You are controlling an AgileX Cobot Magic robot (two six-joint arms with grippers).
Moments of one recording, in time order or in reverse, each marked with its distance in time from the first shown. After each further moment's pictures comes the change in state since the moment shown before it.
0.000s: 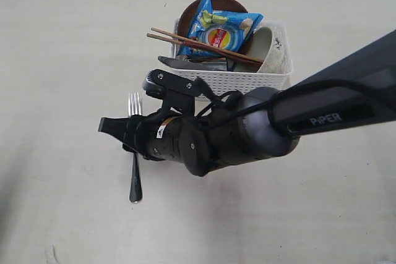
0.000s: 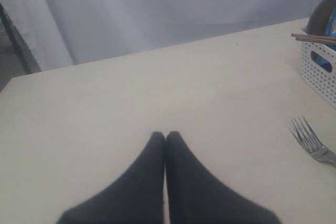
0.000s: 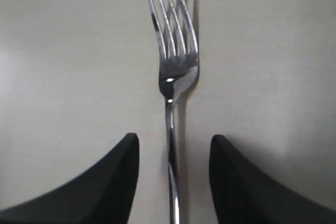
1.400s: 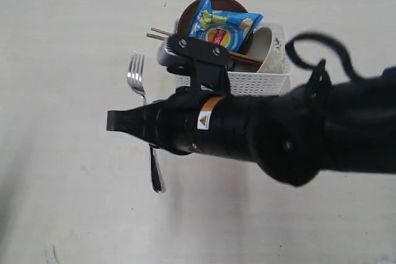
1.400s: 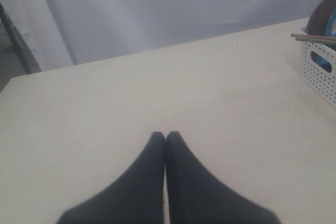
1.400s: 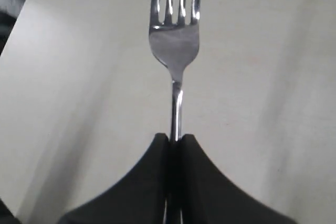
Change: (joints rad) left arm 0.000 0.000 0.000 0.000 0.000 0.000; right arm 0.003 -0.412 0.198 -0.144 0.093 -0.044
